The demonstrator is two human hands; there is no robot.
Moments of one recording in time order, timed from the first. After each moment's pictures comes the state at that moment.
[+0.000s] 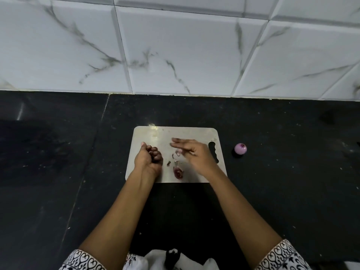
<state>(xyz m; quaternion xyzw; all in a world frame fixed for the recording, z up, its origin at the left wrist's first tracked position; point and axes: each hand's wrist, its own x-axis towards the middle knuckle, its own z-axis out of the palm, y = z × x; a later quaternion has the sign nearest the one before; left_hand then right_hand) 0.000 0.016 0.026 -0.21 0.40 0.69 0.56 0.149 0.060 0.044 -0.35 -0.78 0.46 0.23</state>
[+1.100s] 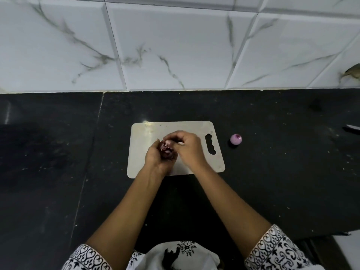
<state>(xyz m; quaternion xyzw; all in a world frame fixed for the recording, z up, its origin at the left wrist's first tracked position) 0.025 0.010 0.033 -0.20 0.36 0.65 0.64 0.115 0.034 0.062 -0.44 -0.68 0.48 0.33</state>
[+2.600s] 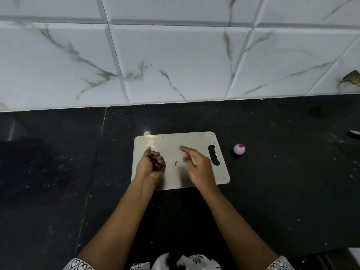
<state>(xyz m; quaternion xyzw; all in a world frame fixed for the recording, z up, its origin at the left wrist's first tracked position) -0.014 0.014 0.024 -0.16 0.38 0.66 0.63 0.138 0.028 0.030 -0.46 -0.75 0.36 0.33</state>
